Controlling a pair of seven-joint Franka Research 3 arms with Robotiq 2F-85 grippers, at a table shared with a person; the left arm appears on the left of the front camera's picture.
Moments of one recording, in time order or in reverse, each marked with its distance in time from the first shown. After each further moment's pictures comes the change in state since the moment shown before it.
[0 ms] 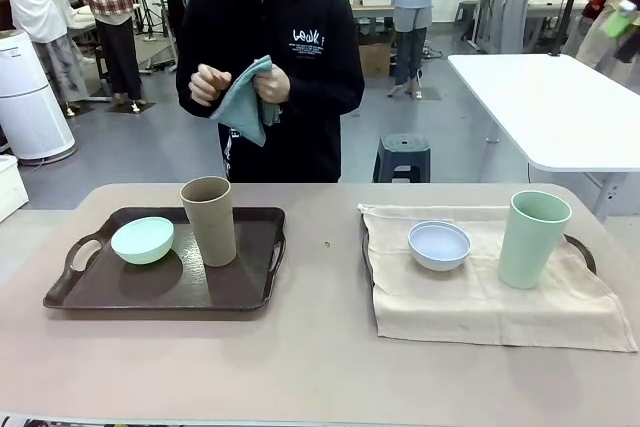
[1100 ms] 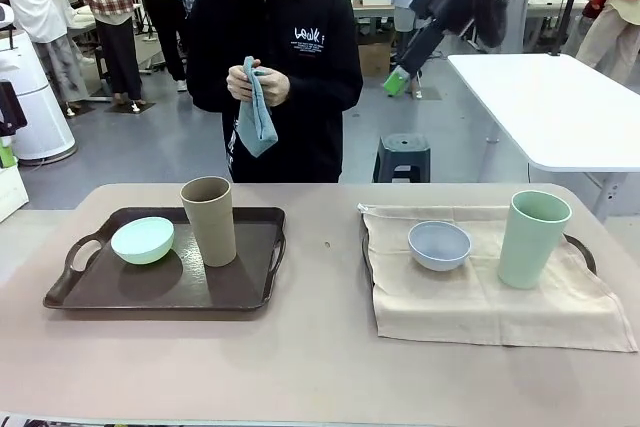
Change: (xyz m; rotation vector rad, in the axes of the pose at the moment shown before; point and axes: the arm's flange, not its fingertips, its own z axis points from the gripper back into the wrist) left arm 0.014 -0.070 -0.067 0.432 0.153 -0.009; right arm 0.166 0.079 -0.205 0.091 -0.075 0.736
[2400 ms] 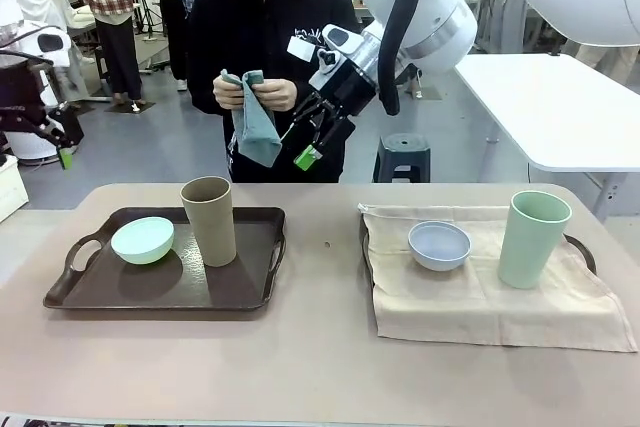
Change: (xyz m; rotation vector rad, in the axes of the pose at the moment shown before) left arm 0.054 -0.038 -0.030 0.146 -0.404 -0.121; right arm 0.028 0.002 -0.162 0.216 -0.109 0.399
